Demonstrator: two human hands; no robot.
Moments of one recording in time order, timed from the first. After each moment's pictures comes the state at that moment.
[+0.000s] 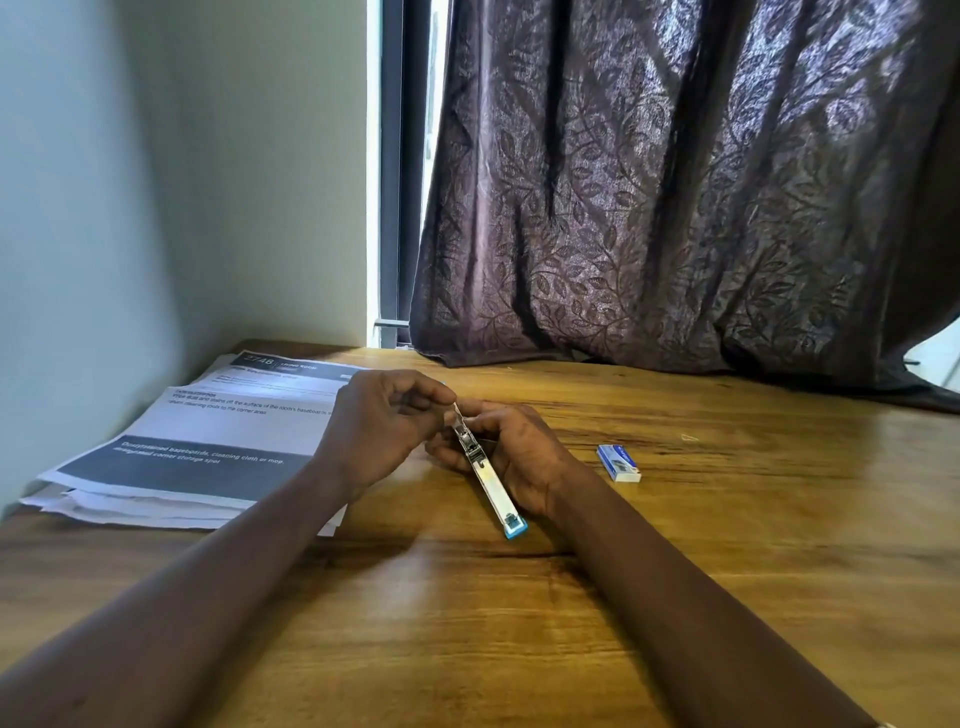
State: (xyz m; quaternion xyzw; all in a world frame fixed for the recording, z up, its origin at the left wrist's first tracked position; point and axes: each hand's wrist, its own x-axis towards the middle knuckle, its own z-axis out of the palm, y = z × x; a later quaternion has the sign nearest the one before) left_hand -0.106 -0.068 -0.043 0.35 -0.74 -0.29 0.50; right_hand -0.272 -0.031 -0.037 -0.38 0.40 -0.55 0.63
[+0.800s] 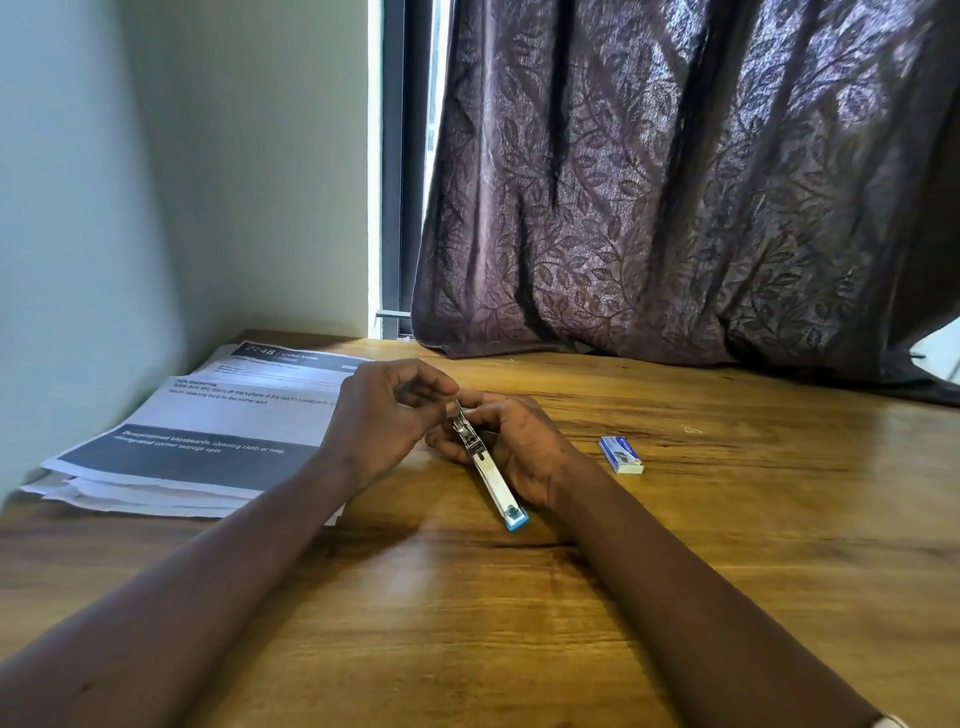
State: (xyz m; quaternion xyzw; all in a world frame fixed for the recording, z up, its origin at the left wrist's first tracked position) left_hand -0.110 -0.064 -0.042 0.37 -0.74 -0.24 0.50; right_hand -0.271 -0.031 -0.038 -0.39 0.40 -0.55 0.62
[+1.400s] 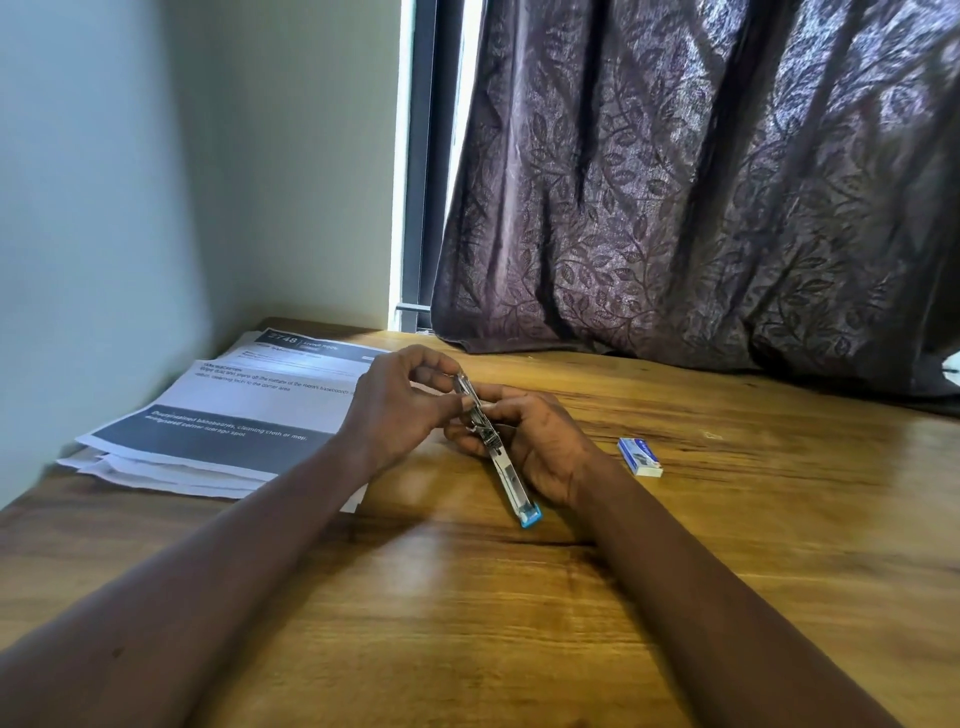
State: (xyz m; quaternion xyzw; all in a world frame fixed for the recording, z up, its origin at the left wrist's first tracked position) left_hand -0.108 -0.067 -0.041 0.43 -0.69 -0.31 0.49; right_hand -0.273 -0.033 -0.041 -0.43 0.40 -0.53 0.61
